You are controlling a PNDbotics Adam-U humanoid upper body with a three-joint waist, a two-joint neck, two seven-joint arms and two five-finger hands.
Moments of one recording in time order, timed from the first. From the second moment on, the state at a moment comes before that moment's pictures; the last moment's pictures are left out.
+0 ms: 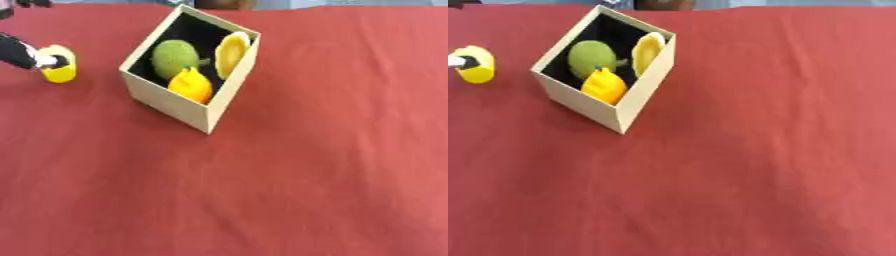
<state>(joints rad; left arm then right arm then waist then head) -0.96 0.72 -0.16 -1.19 -0.78 0.02 -0.51 -0.52 -0.74 -0.14 -1.98 0.02 -0.15 -0.24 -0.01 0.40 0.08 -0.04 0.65</state>
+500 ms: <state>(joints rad) -0.97 0.70 -0.14 -1.05 -0.81 0.04 -0.46 -0.51 -0.74 -0.14 -1.98 0.02 -0.14 -0.24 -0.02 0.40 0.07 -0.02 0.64</state>
